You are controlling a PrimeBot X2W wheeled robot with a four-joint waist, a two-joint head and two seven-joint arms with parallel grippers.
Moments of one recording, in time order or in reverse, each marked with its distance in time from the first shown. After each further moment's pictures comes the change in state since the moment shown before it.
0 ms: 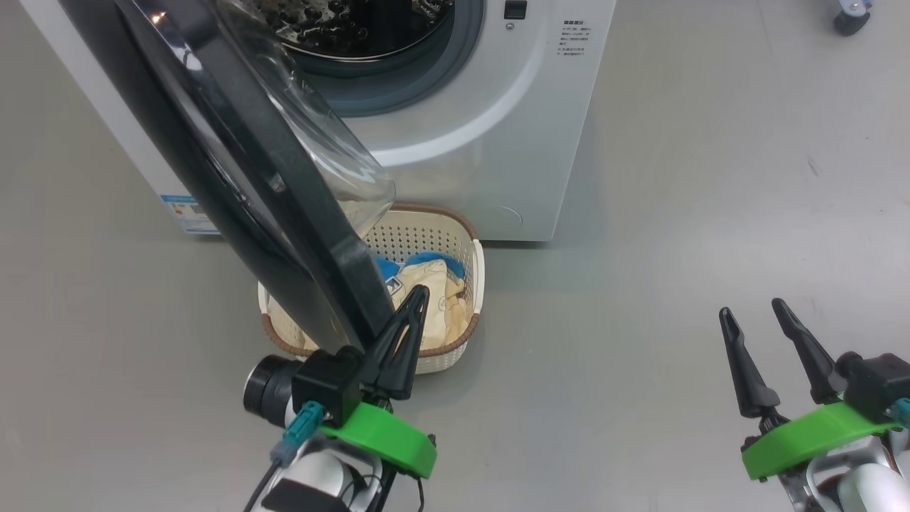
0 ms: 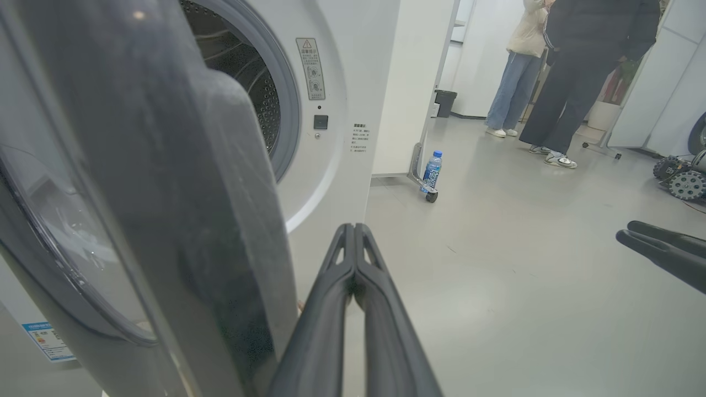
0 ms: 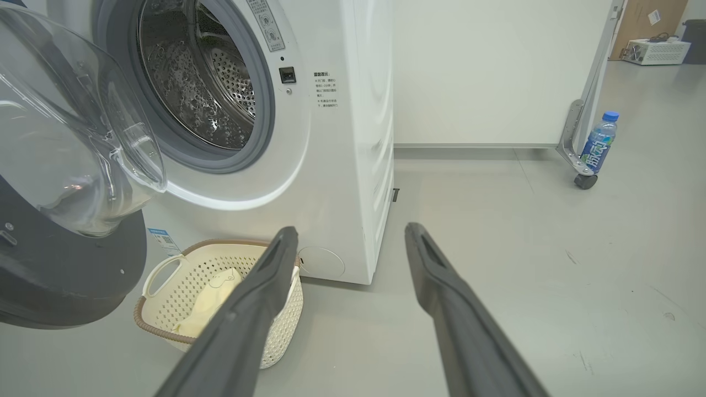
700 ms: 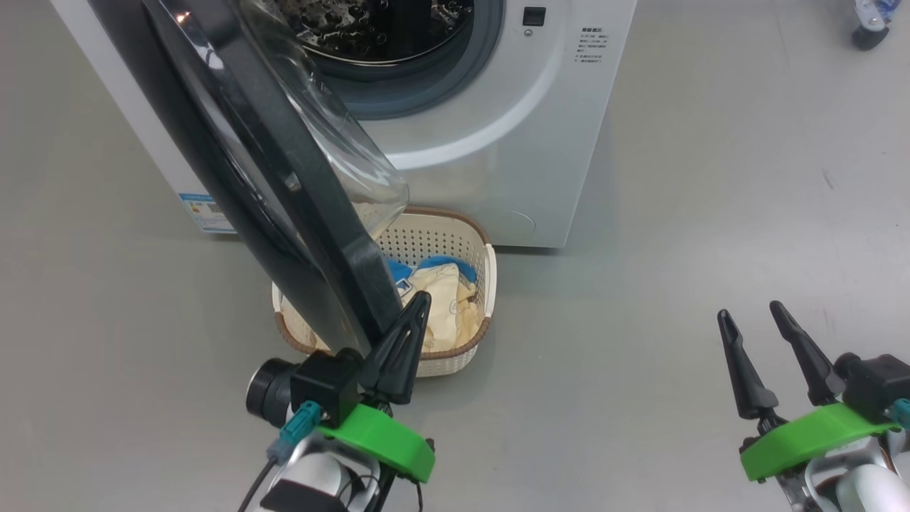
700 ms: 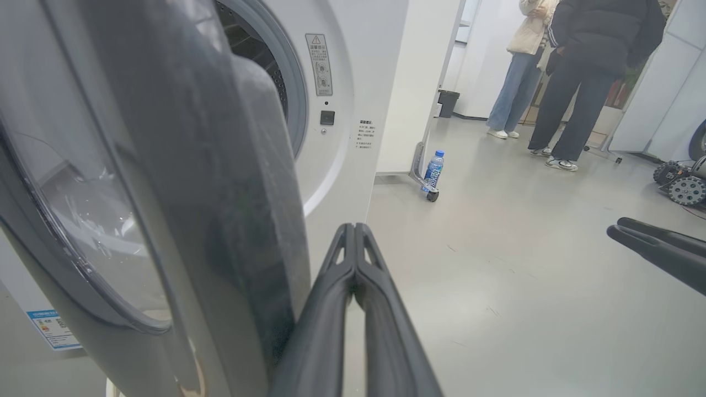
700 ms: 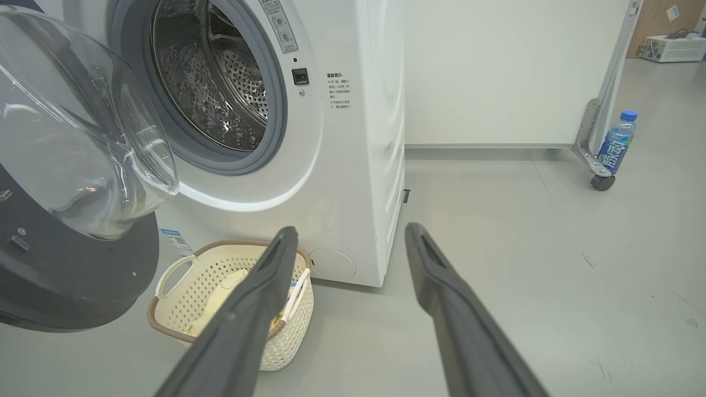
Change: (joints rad) left arm 0.000 0.004 0.004 0.030 -0.026 0.029 -0.007; right arm -0.001 -0.002 0.008 0.010 0.019 0.000 0.000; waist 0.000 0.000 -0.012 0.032
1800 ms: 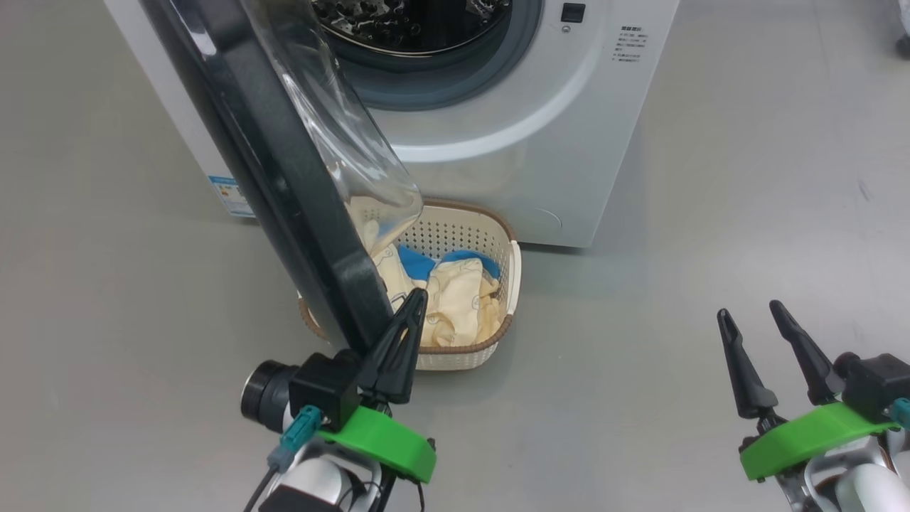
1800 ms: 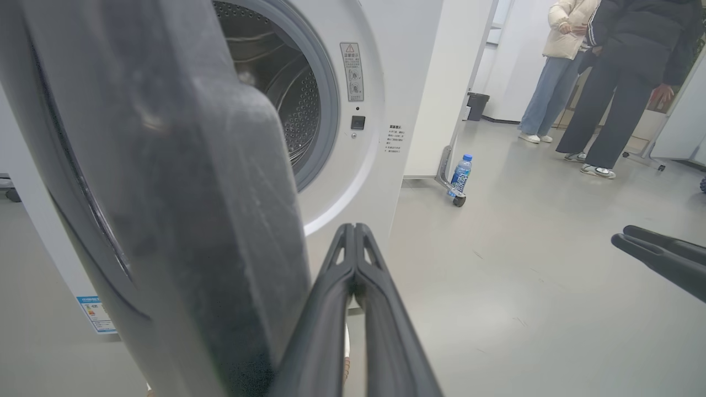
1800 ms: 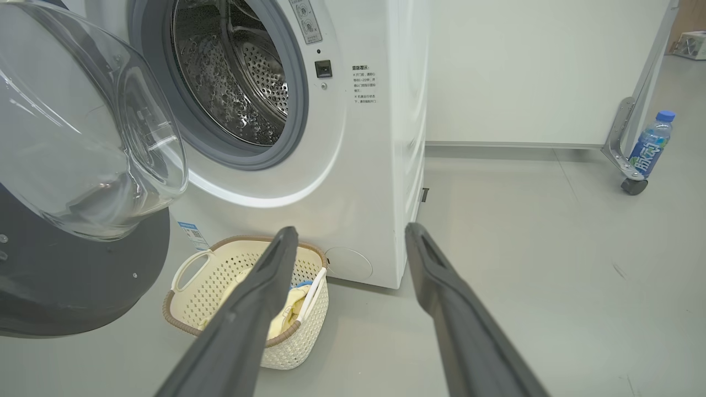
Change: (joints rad) left arm 0.011 0.019 -0.019 -0.062 0.001 0.072 0.022; right arm -0.001 0.000 0.001 0.000 0.000 0.000 0.000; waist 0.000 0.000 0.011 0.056
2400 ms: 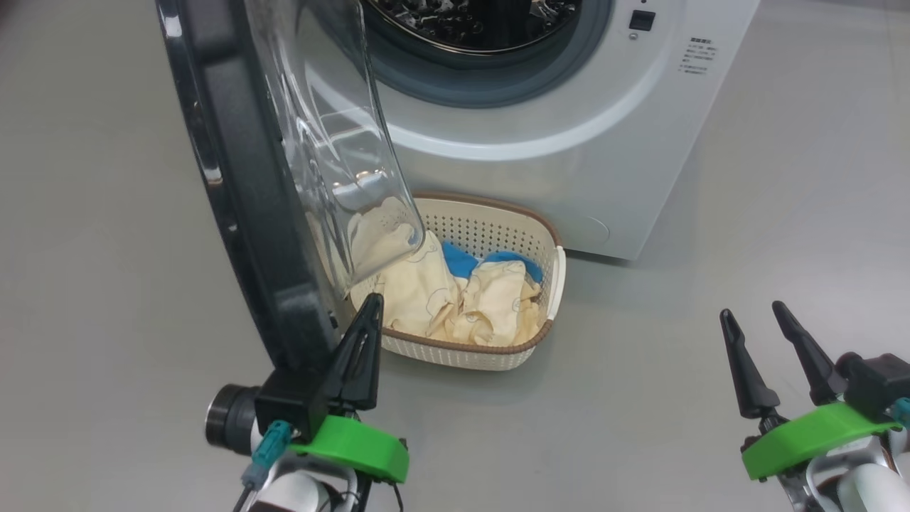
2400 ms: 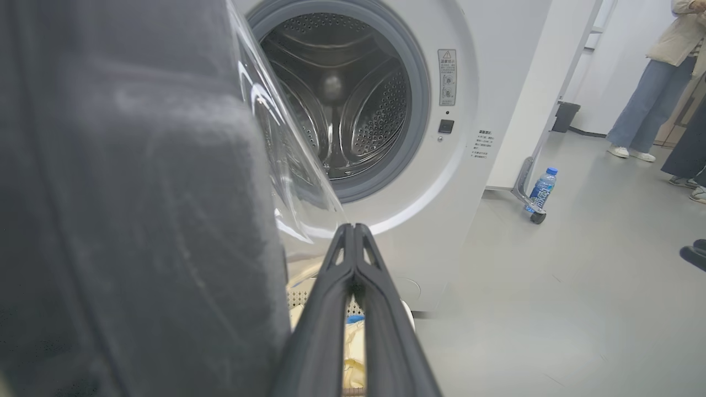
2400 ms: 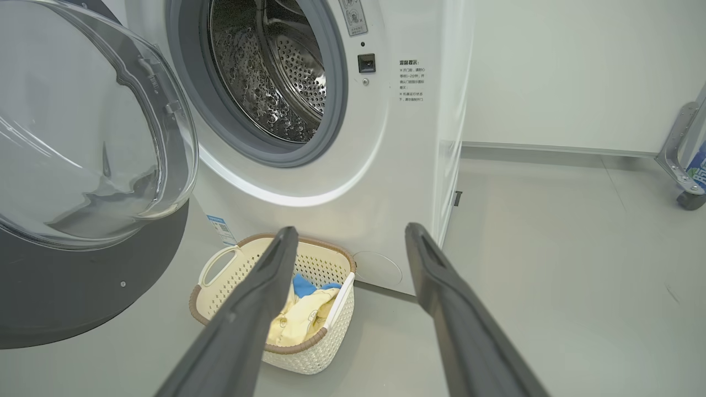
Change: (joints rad) left arm 0.051 0.026 0.044 -0.041 0.000 0.097 -0.003; right arm -0.001 -0.003 0.000 0.005 0.007 0.000 0.000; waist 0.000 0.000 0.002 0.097
